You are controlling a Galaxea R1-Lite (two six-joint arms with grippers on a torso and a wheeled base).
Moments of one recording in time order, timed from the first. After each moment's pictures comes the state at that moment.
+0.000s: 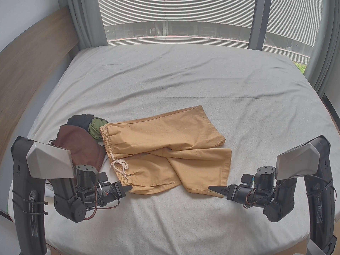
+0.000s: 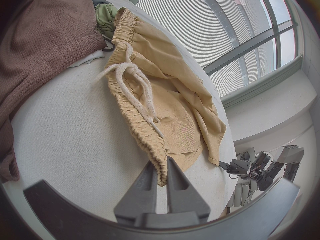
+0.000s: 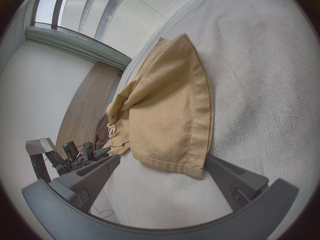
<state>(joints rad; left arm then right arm) -0.22 2.44 -0.52 -1.36 -0.39 -0.58 0.31 2.53 -0.51 -1.54 0.47 0.66</state>
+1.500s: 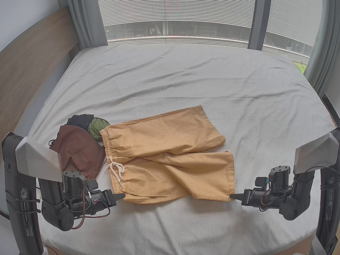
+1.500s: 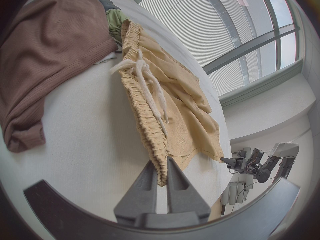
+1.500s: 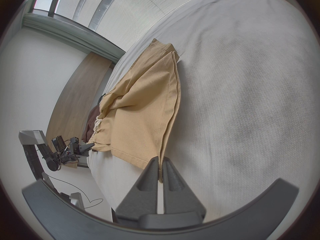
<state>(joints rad) -0.18 2.36 -0.30 -1.47 -0.45 -0.58 0.23 2.38 -0.34 -1.39 0.47 0.49</state>
